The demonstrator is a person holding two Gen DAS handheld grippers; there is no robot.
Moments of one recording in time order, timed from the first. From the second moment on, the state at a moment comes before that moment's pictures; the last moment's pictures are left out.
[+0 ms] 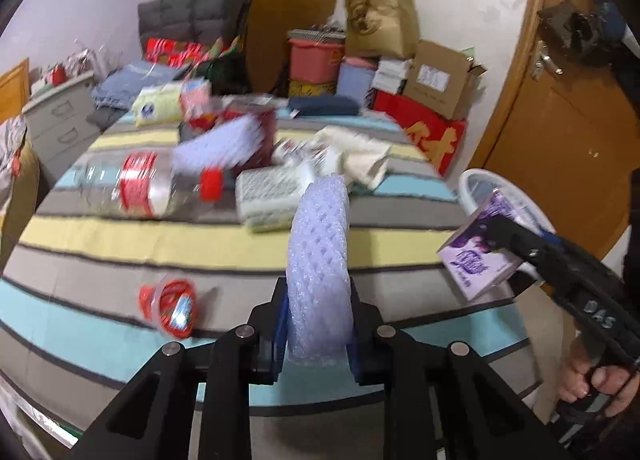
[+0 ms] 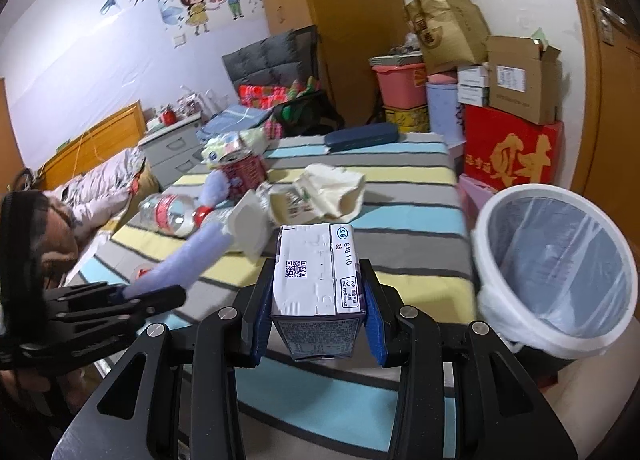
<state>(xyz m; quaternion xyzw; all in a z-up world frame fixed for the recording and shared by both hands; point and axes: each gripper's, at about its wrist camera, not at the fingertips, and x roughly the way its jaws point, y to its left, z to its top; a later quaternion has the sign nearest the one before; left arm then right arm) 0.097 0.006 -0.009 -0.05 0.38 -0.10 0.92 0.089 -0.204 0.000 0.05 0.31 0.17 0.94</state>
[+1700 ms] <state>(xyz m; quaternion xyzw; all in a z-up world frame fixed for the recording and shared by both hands) 0.209 -0.250 -0.016 0.01 0.41 -0.30 0.86 0.131 -0.373 -0.020 0.07 0.38 -0.06 0.92</state>
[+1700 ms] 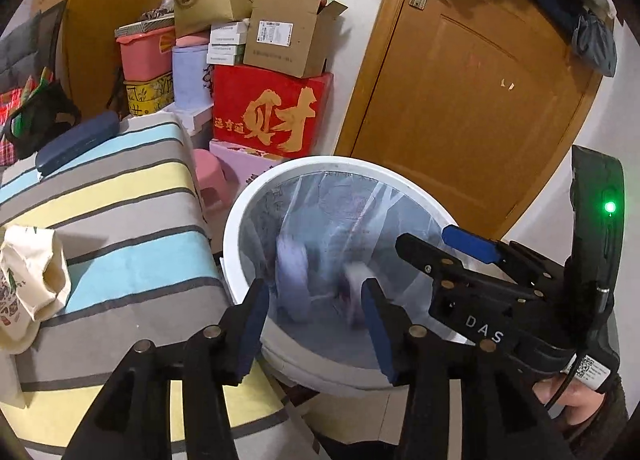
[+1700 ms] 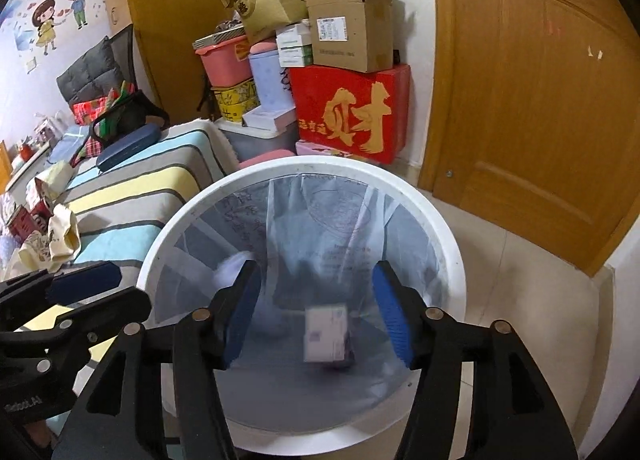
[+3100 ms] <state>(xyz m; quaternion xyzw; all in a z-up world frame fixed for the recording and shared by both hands) 0.120 0.054 0.020 -0.08 0.34 -0.05 0.93 0.113 -0.193 0.003 0.03 0.33 0.14 0.93</state>
